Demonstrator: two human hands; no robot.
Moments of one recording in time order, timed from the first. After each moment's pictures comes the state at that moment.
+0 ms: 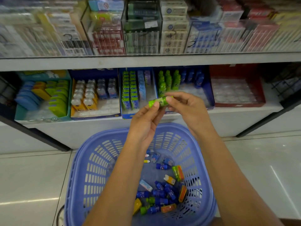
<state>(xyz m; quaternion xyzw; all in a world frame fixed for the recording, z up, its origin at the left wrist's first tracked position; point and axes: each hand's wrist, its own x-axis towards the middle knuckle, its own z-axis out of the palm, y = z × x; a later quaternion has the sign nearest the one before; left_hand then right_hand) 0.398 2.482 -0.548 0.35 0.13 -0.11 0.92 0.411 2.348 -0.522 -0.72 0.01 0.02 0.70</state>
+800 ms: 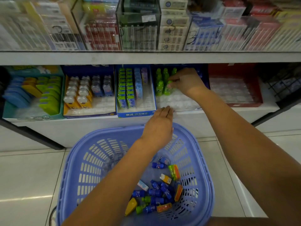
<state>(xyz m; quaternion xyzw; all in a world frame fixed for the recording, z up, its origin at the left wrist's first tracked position) 0.409 2.451 -0.586 0.96 -0.22 -0.06 0.14 0.530 2.320 -0.525 -0.96 -0.09 0.04 0.25</state>
